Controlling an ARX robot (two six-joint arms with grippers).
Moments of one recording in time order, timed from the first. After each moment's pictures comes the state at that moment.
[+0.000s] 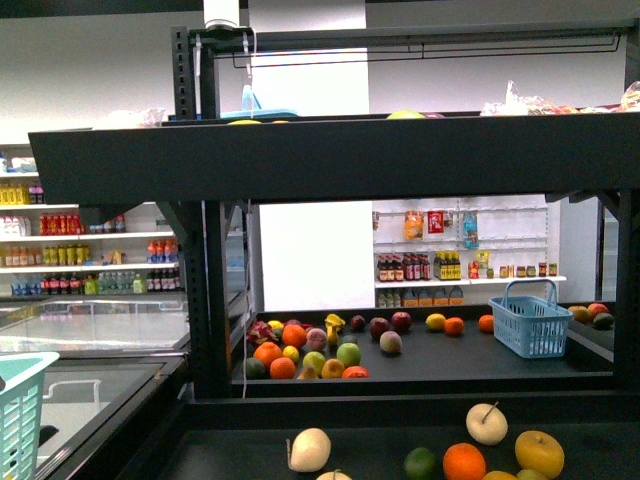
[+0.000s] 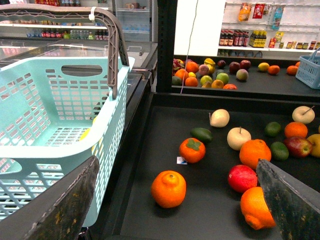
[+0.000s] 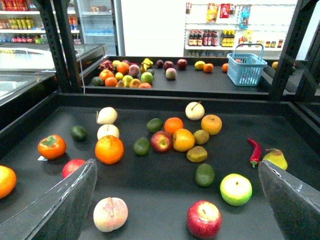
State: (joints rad) left arm -0.01 0.01 0.01 0.00 0.00 -0.01; right arm 0.00 0.01 0.02 0.00 0.00 -0.01
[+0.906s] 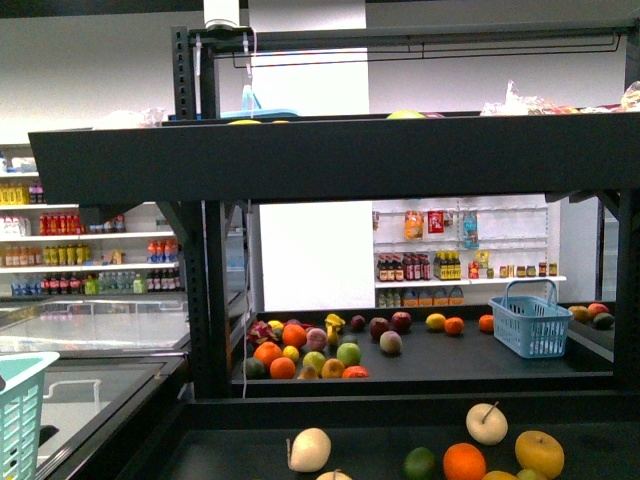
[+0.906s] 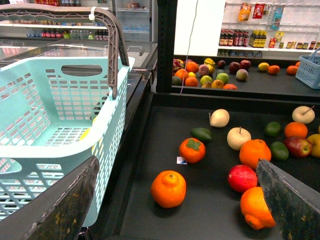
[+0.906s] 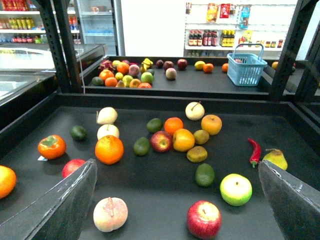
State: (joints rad) left arm -0.01 0.01 0.01 0.00 0.00 -0.01; right arm 0.00 0.01 0.02 0.00 0.00 -0.01
